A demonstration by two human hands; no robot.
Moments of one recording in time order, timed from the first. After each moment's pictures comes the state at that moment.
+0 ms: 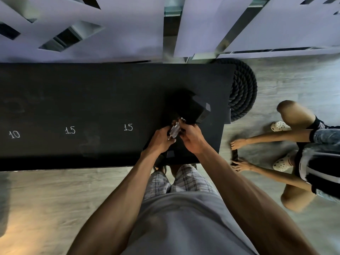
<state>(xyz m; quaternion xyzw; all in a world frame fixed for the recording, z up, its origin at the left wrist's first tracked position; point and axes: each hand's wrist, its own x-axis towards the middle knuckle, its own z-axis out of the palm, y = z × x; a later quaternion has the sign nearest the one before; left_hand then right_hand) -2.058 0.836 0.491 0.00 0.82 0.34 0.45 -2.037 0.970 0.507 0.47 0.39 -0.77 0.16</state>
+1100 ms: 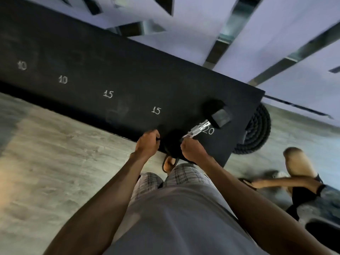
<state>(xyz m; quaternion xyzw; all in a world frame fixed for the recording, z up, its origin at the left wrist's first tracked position) -1.962 0.727 0.517 -0.10 0.91 0.29 0.29 -1.975 0.922 0.532 0.02 0.90 -0.14 0.41</state>
